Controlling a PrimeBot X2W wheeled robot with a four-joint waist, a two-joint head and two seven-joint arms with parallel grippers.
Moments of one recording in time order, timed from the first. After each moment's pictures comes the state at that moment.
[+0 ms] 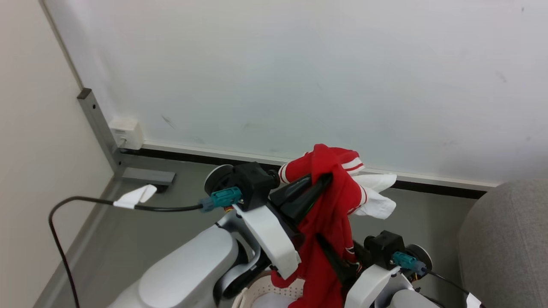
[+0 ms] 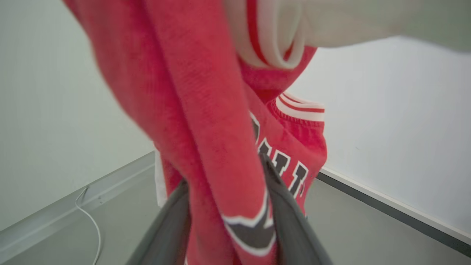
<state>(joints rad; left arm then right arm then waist) -0.74 0.30 -0.95 0.16 -0.69 -0.03 -0.15 -0.51 -0.05 0.78 0.74 0.57 0.13 -0.26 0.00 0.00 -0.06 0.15</state>
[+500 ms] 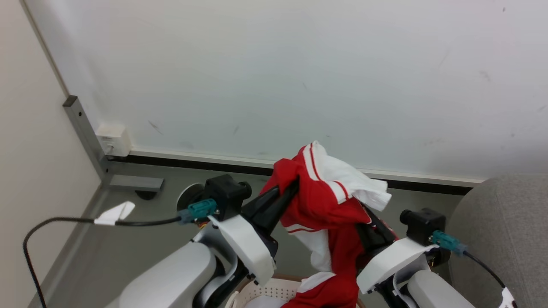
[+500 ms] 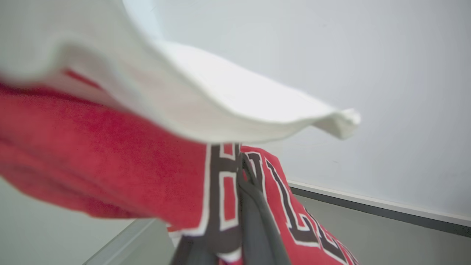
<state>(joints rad) -0.68 0.36 -0.93 0.16 -0.70 0.02 -0.15 -0.49 -0.05 0.61 0.64 0.68 0.13 -0.26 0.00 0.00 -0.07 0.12</state>
